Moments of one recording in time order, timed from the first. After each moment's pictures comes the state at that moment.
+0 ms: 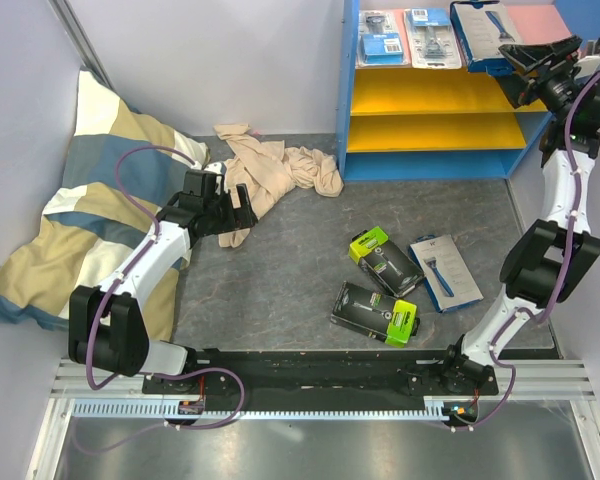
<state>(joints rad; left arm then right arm) -0.24 1.39 1.02 -0.42 0.09 -0.38 -0.43 1.90 1.87 0.29 -0.85 1.32</state>
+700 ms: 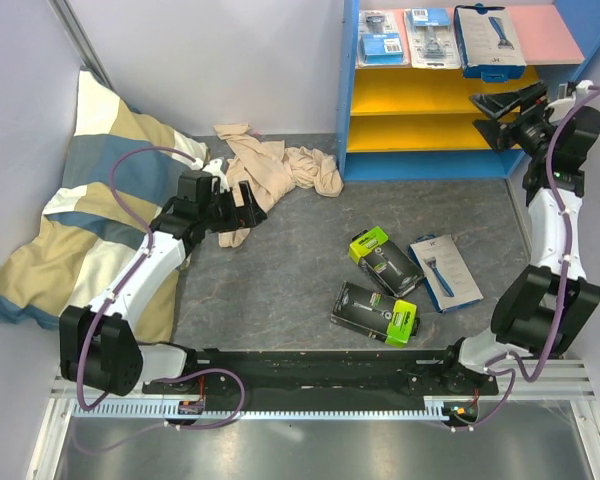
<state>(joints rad) -0.25 1.30 0.99 -0.36 0.20 -0.40 -0.40 1.55 1.43 0.15 -0.80 1.11</state>
